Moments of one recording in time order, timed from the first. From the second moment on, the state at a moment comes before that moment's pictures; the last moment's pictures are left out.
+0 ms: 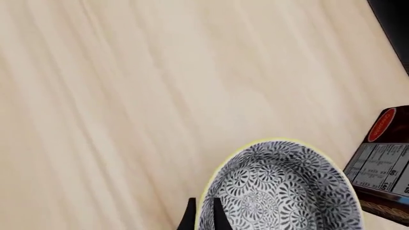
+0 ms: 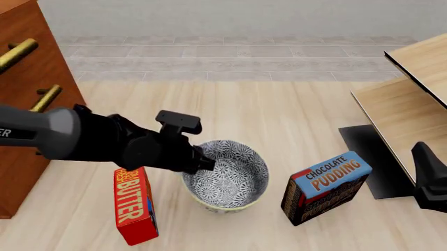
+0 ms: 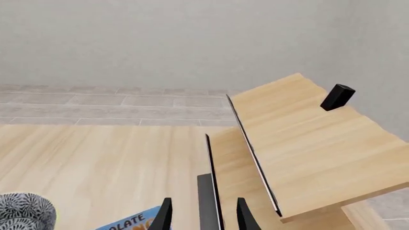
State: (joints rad) left arm -0.65 1.72 -0.82 0.09 -0.27; right arm -0.07 0.25 0.00 -0.20 -0.06
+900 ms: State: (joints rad) left arm -0.68 1.49 -0.83 0.14 -0.36; right arm -0.08 0.24 0.00 -0.19 -0.05
